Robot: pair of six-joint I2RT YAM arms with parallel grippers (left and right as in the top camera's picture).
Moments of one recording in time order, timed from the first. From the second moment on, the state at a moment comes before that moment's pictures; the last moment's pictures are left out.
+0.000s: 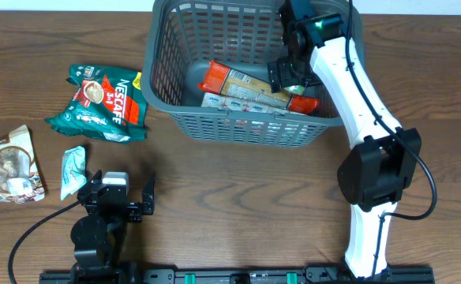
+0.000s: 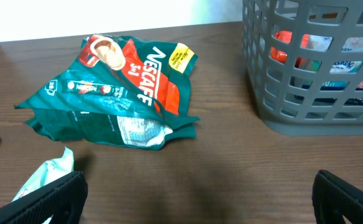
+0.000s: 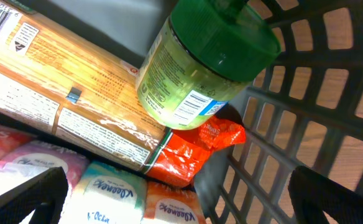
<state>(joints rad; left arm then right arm) 0.04 0.01 0.13 -0.44 0.07 0.10 0.30 2.17 2.11 -1.32 0.15 0.18</state>
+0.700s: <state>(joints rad) 0.04 0.01 0.13 -0.44 0.07 0.10 -0.12 1.60 2.38 -1.57 0.40 0.42</state>
